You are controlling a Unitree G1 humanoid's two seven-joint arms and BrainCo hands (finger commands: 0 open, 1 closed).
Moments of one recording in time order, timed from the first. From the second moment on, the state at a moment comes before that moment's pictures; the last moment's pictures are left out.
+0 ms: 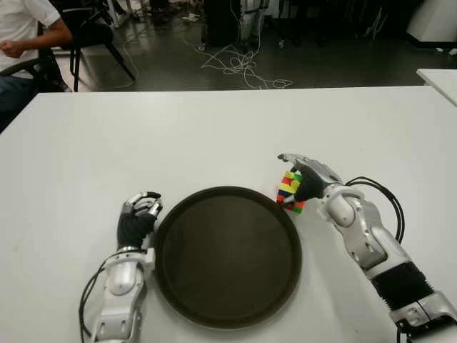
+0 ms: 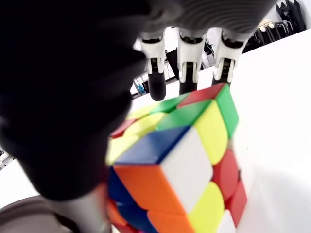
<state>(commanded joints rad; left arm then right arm) 0.14 -0.05 0.07 0.10 0.01 0.05 0.11 -0.35 -0.32 0.35 0.18 -0.65 0.24 0.22</state>
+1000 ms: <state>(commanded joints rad) 0.14 -0.05 0.07 0.12 0.00 0.01 0.10 -0.37 -0.34 0.37 0.21 -0.66 0.24 0.26</state>
